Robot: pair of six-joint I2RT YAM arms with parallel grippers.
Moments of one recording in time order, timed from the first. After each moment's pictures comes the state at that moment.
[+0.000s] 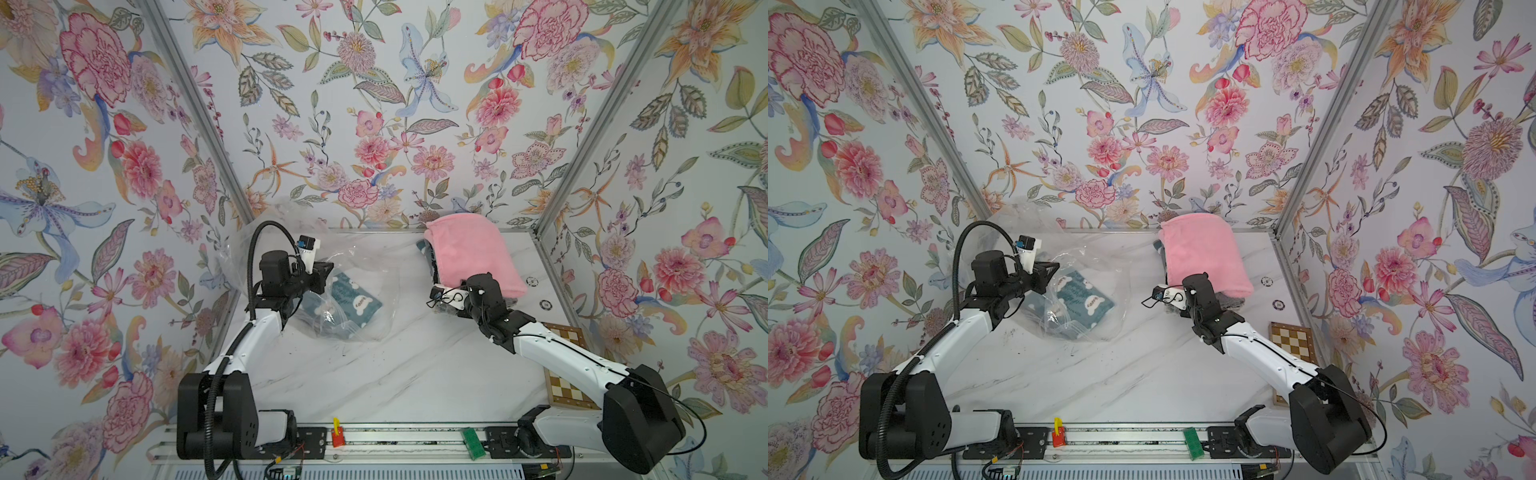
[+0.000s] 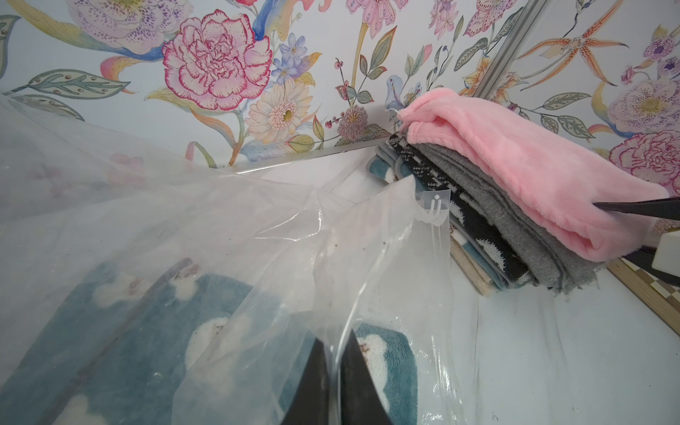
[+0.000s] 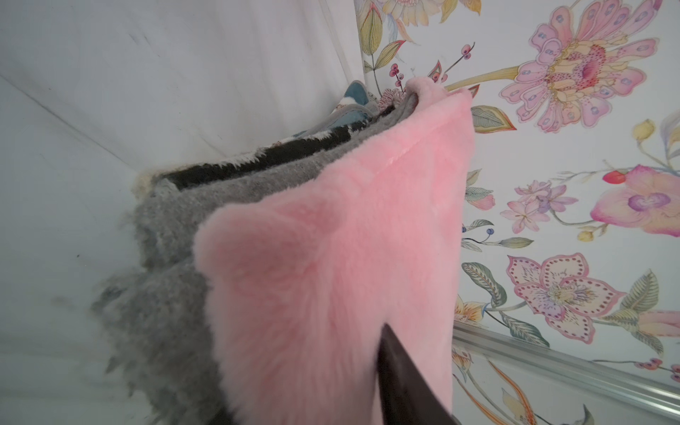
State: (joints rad) left arm -0.02 1.33 0.87 0.05 0.57 0.02; right arm 0.53 1.29 0.79 -0.06 0.34 -1.08
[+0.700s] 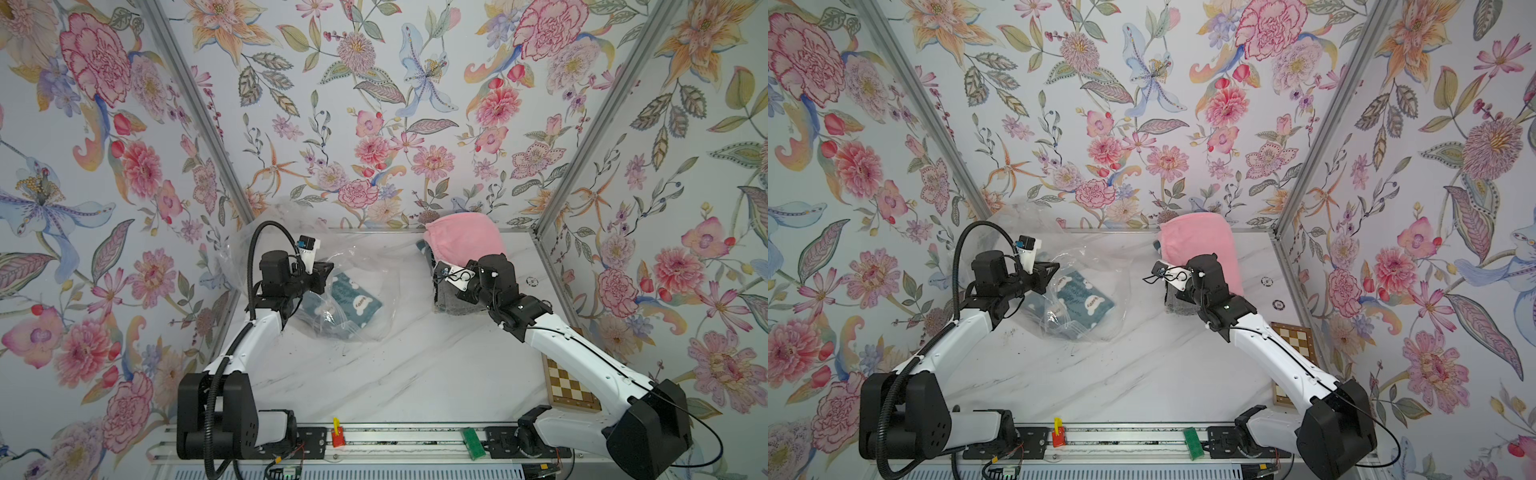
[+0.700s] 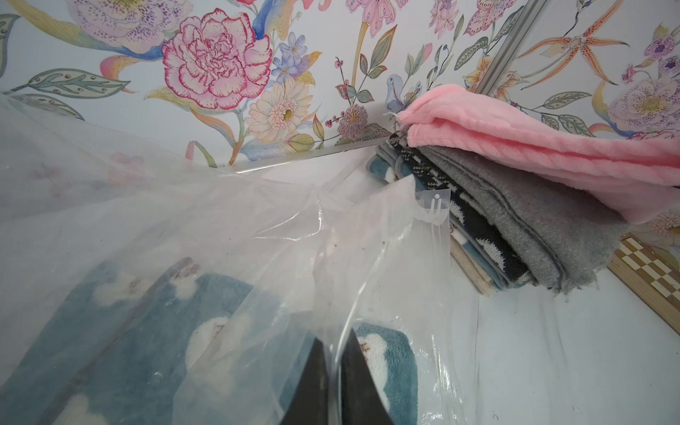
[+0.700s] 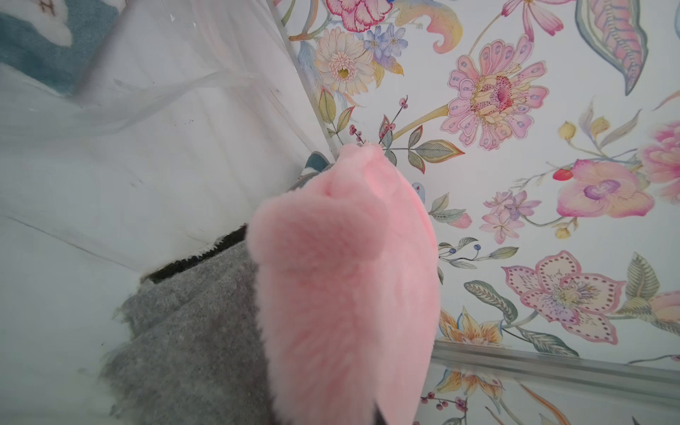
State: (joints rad) left arm -0.02 1.33 0.87 0.04 0.57 0.02; right arm 0.52 1.24 0.99 -0.23 0.17 -0.86
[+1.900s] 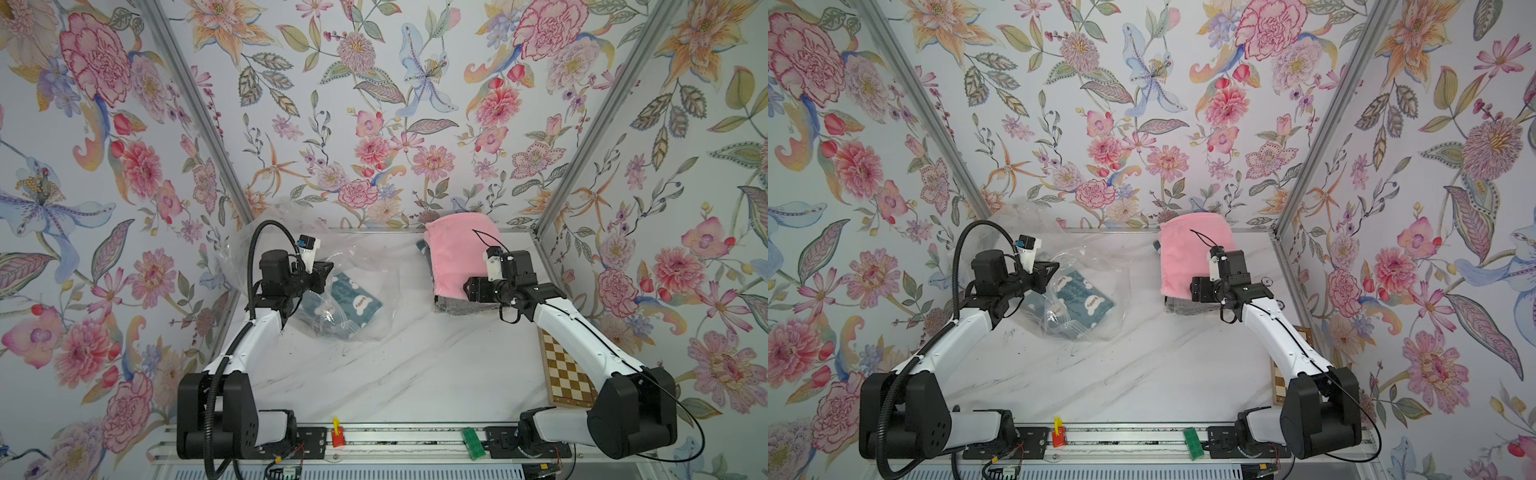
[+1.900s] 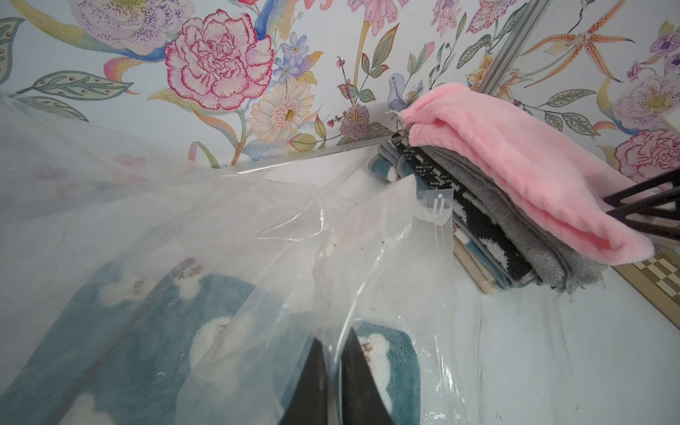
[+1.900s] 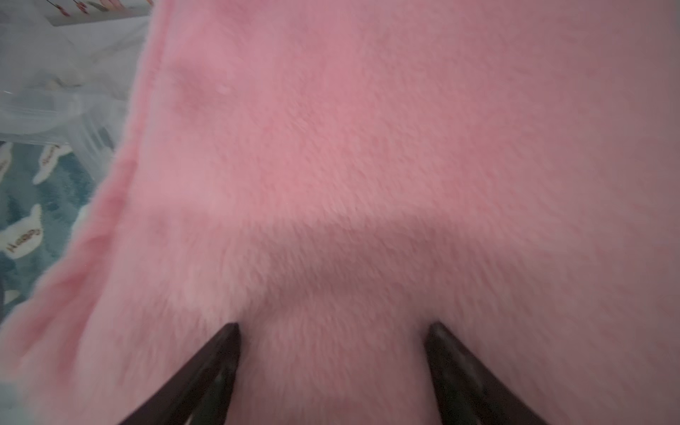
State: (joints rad) left arm -0.02 1.34 0.88 0.03 0.56 0.03; right arm 0.24 1.36 1.01 -0.52 -0.07 0.18
